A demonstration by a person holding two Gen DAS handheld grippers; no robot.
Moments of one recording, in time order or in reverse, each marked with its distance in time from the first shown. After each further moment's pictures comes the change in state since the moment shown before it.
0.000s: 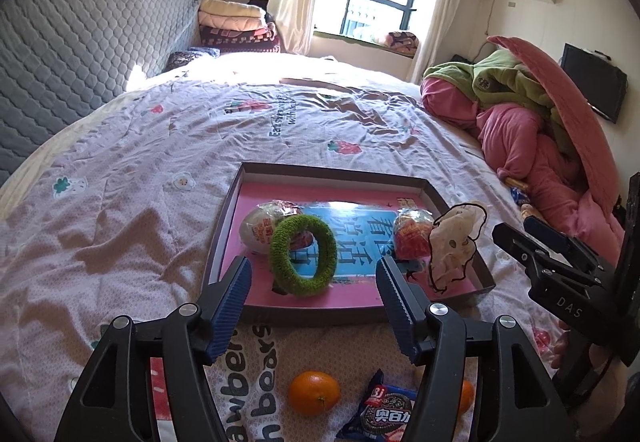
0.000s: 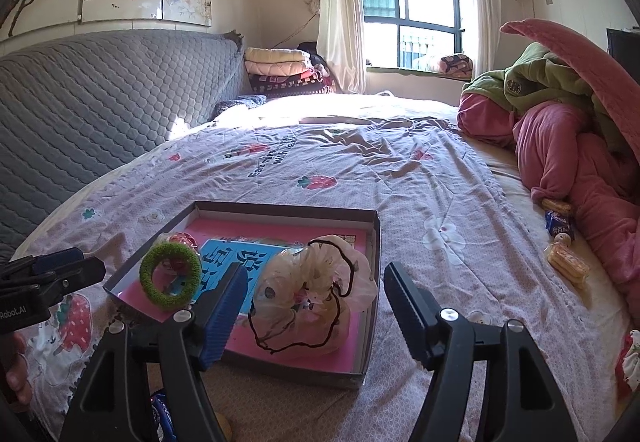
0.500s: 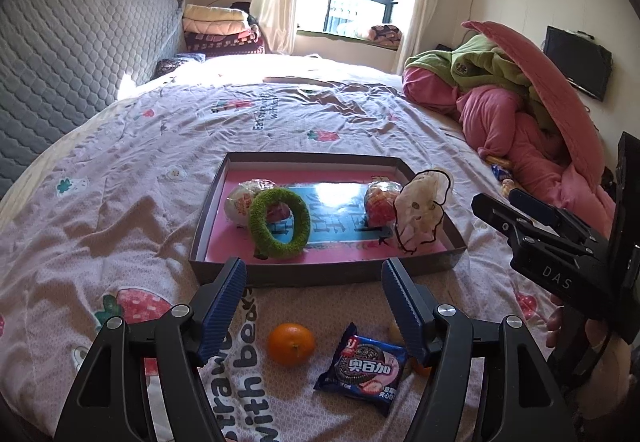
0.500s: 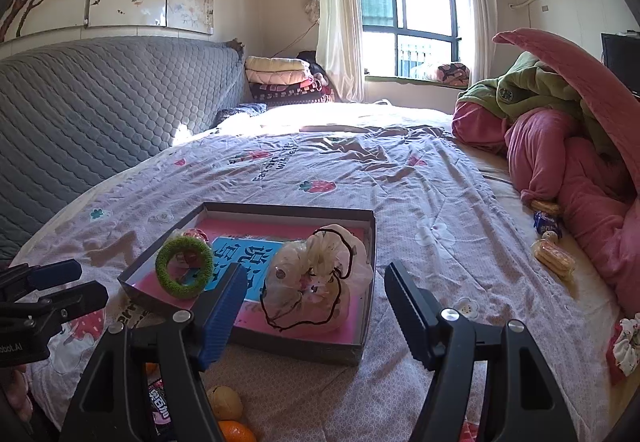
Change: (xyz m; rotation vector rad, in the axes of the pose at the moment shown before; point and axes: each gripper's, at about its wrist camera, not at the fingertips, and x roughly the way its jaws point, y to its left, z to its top) left arm -0.036 -0.024 -0.029 0.063 0.010 -0.022; right arm -0.033 0.006 -0.012 0.003 -0.033 -0.007
